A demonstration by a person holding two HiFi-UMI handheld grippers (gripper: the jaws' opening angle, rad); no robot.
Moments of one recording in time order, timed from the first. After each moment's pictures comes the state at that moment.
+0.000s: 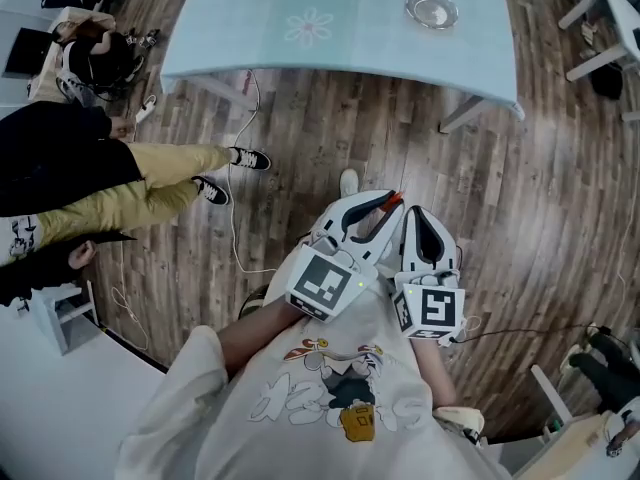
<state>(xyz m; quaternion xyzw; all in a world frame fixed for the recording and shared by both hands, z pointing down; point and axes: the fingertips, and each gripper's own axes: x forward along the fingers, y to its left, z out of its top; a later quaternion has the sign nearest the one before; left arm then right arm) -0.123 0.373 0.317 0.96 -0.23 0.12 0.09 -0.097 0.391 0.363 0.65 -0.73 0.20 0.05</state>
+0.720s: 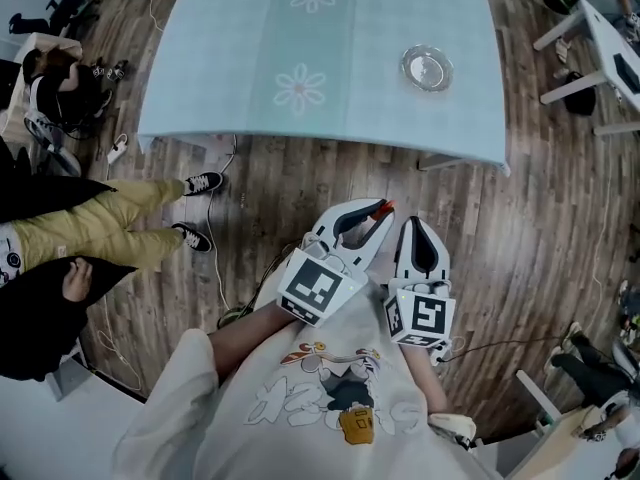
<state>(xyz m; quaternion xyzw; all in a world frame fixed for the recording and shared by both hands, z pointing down) -0.143 0.177 0.307 0.97 -0.19 0.09 0.12 -0.100 0.204 0.350 0.71 -0.67 0.18 0.09</state>
